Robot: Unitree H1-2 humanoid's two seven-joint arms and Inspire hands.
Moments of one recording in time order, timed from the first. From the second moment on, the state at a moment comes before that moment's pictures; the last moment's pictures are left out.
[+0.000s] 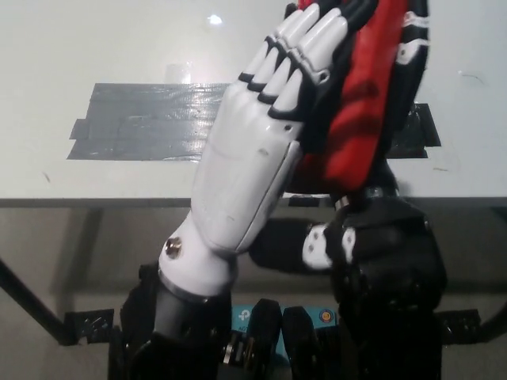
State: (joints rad) left_arm -0.51 -0.16 -0.22 -0.58 0.74 -0.14 -0.15; right_arm -0.61 0.31 0.13 -0.38 1.21 -0.01 -0.68
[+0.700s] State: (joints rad) left_arm -0.42 -0.16 -0.30 -0.55 0.86 -0.14 -0.14; right_arm -0.71 0.33 0.04 -0.40 0.90 0.10 -0.80
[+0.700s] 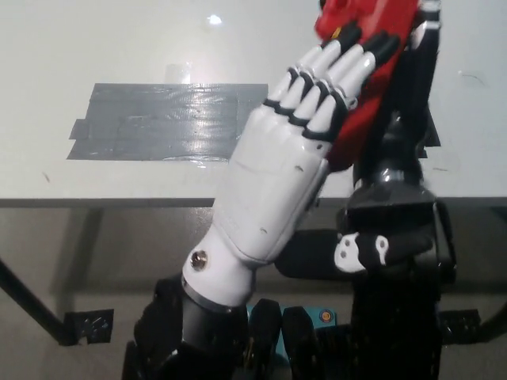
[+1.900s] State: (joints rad) left_arm -0.34 0.00 -0.21 -0.69 0.76 -0.23 0.05; right_arm -0.80 0.23 -0.25 -0.31 1.32 0.00 -0.79
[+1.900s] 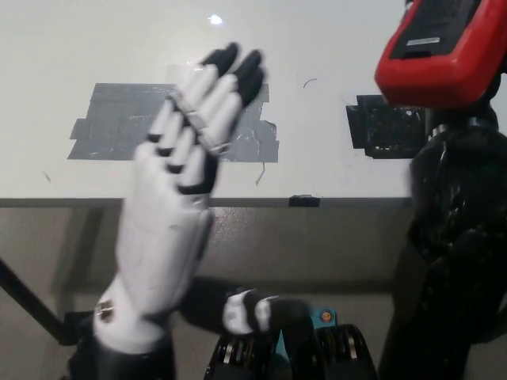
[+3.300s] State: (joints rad) left_arm -0.04 0.06 -0.14 -0.59 0.69 -0.29 0.06; right_arm -0.79 -0.16 -0.02 0.78 0.61 -0.12 -0.62
